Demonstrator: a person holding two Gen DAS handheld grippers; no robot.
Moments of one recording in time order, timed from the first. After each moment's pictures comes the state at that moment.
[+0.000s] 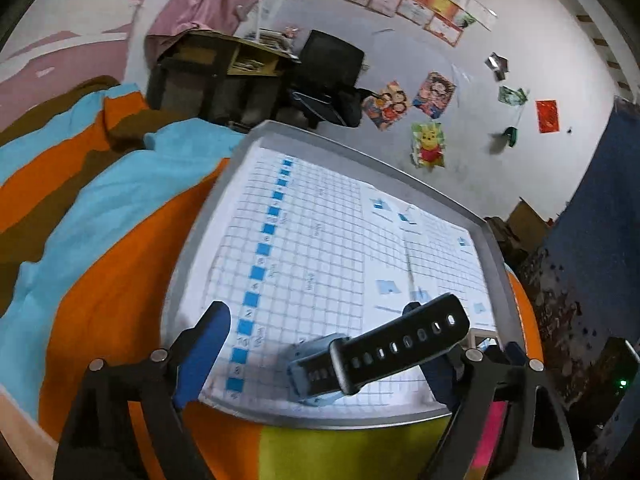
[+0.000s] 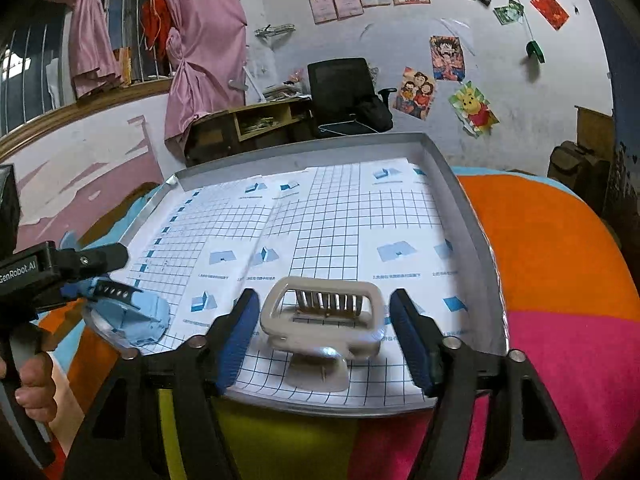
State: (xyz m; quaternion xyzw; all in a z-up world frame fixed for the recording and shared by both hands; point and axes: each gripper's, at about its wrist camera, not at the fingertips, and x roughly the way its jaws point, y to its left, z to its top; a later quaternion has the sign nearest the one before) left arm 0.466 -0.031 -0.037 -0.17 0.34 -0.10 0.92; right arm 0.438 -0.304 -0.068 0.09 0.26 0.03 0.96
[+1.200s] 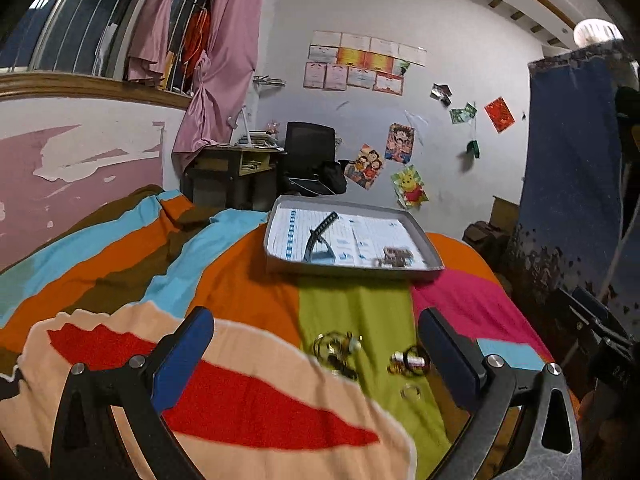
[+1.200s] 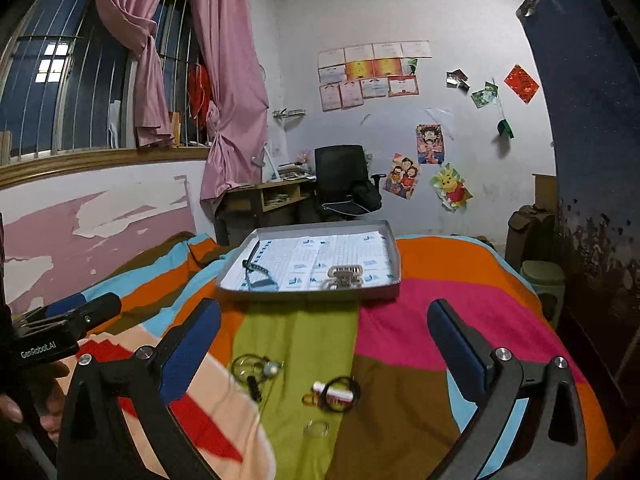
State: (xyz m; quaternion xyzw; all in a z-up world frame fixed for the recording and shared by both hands) left arm 0.117 -0.012 0.017 -0.05 0.18 -0.08 0.98; right arm 0.095 -0.287 0.019 0.06 0.11 0.01 0.99
